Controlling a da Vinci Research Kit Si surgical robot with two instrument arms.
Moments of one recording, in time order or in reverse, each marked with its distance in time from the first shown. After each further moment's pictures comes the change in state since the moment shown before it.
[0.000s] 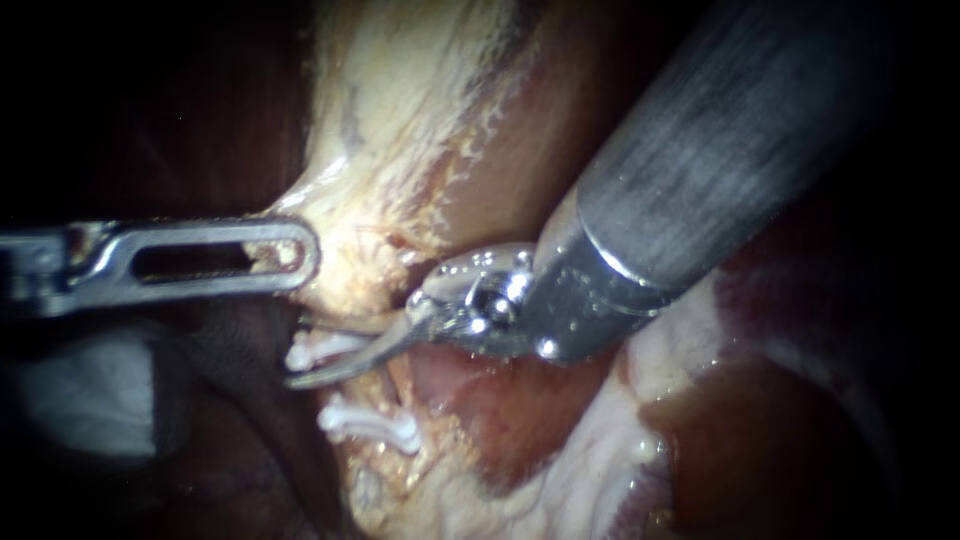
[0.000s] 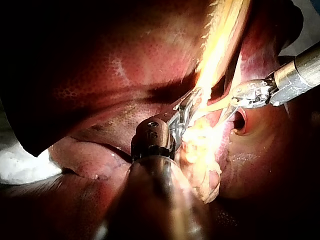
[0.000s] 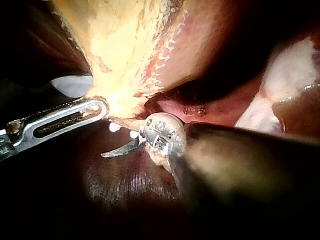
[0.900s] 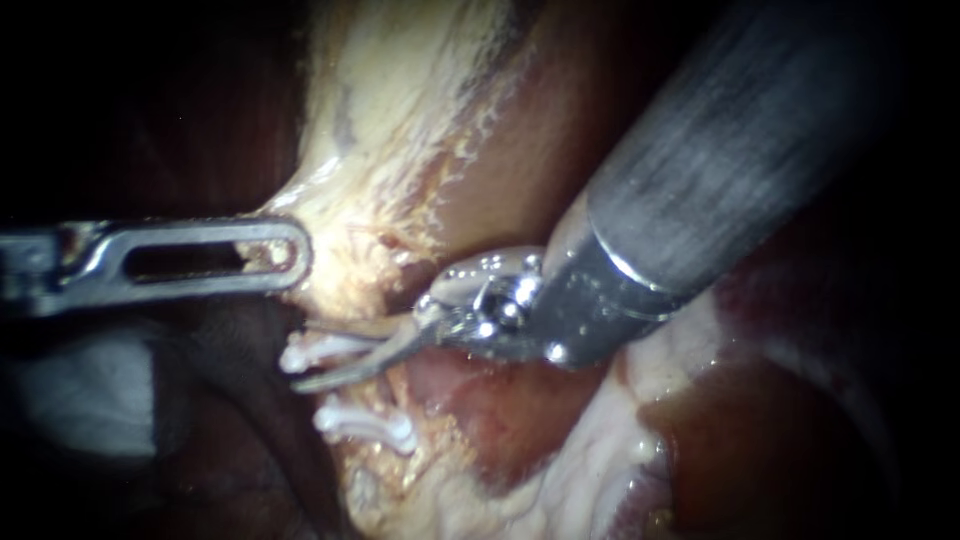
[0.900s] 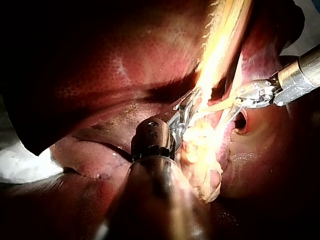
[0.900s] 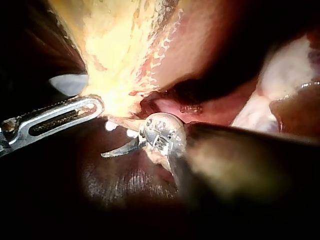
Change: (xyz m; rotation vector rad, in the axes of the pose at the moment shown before) right arm 0.000 -0.001 -0.001 -0.001 -0.001 -0.002; left arm 0.000 0.000 -0.001 -0.005 -0.005 0.001
